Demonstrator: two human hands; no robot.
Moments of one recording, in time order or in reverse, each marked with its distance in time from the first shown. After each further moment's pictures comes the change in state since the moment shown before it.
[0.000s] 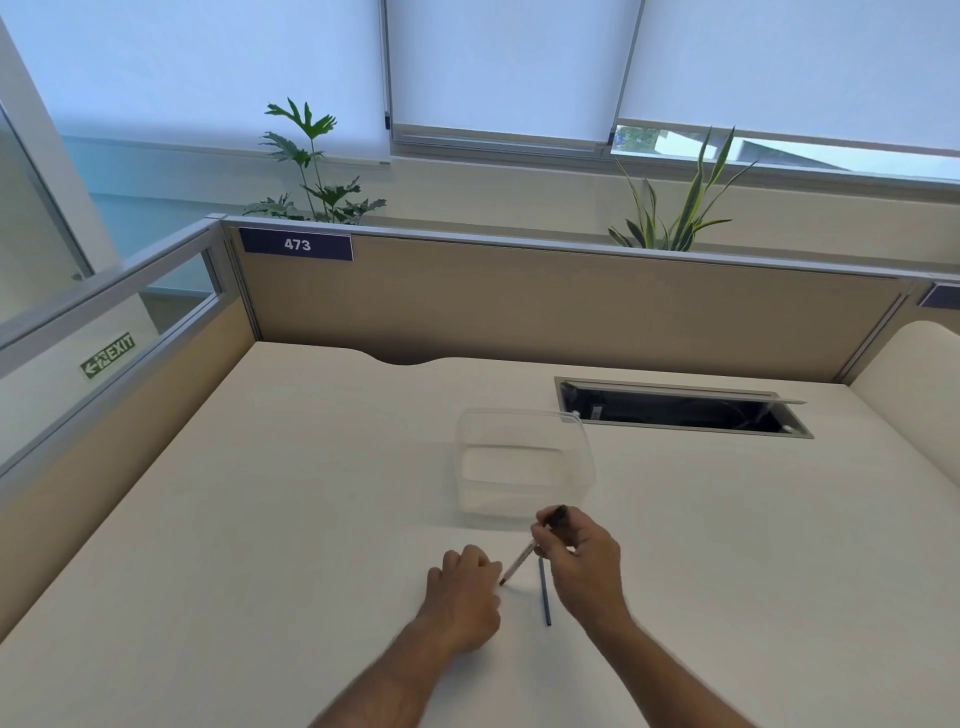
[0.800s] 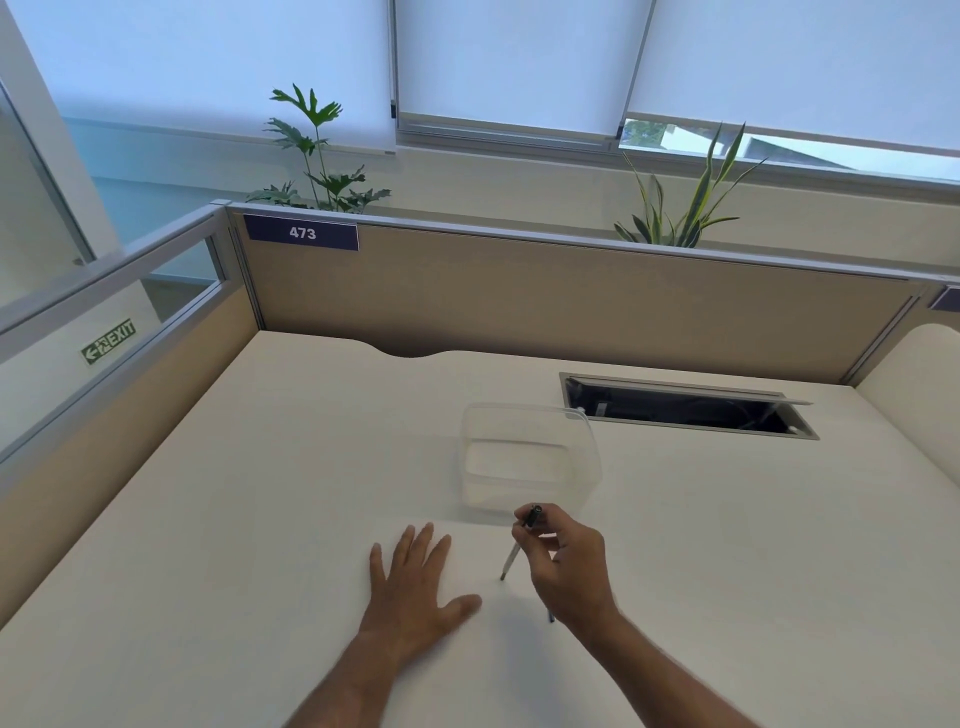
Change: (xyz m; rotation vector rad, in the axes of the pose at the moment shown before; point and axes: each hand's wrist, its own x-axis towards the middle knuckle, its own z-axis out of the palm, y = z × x) left_hand -0.011 -0.068 0.020 -0.013 0.164 -0.096; right_hand -0.011 -0.018 0.015 -0.240 -0.050 -0.262
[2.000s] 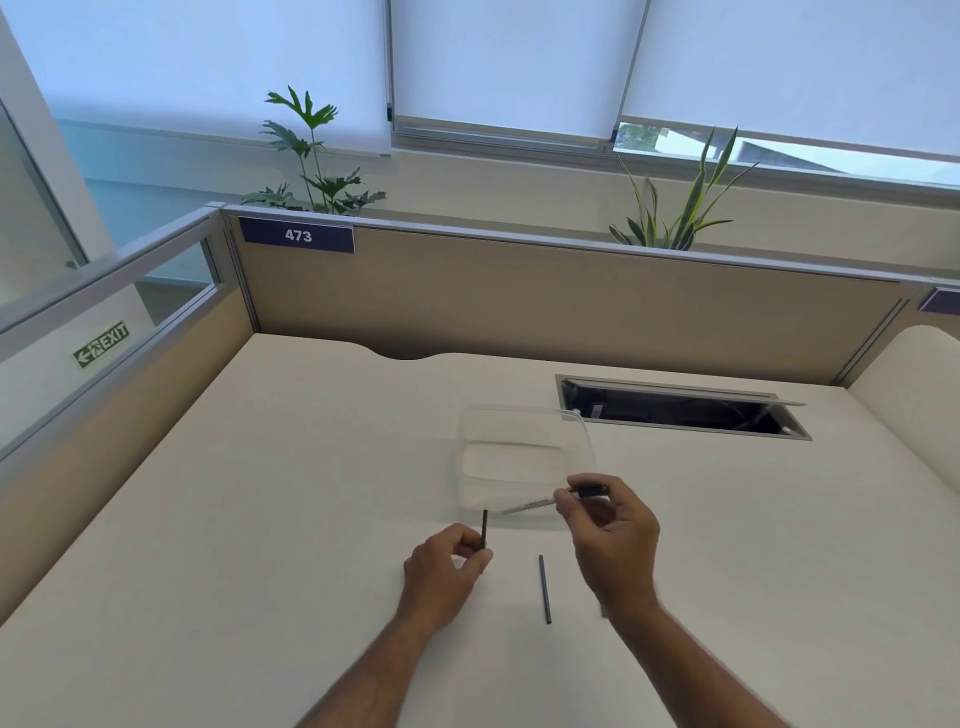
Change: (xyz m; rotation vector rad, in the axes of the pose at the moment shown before) left_hand 0.012 0.047 -0.026 -0.736 0.172 -0.110; right_hand 0.017 -0.023 -0.039 0.226 0.283 0.061
